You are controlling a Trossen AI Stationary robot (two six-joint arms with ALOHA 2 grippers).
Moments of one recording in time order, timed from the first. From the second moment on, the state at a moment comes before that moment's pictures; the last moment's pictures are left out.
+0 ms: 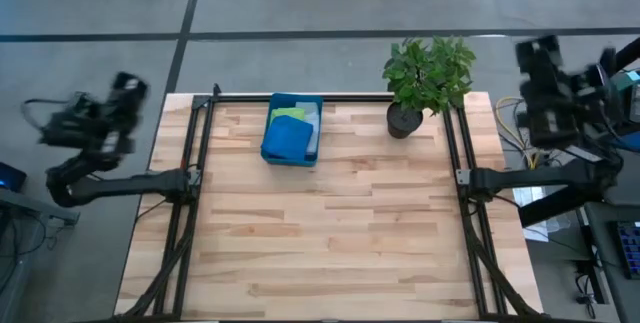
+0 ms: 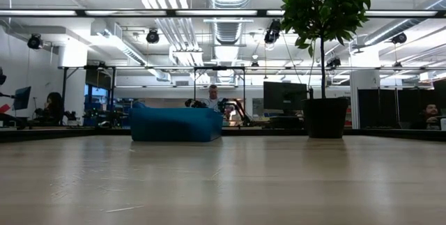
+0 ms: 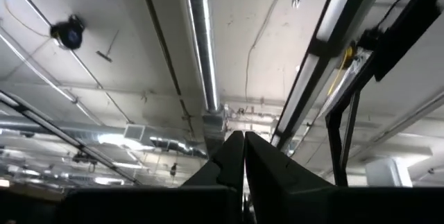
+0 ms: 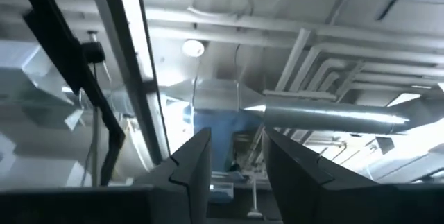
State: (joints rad) left arm 0.20 0.38 0.81 0.47 0.01 -0.20; right arm -0.18 0.75 1.13 0.64 -0.13 0.06
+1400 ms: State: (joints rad) left arm 0.20 0.03 0.02 1.07 -0.16 -0.51; right arm -0.10 0.01 0.14 1.15 0.20 0.35
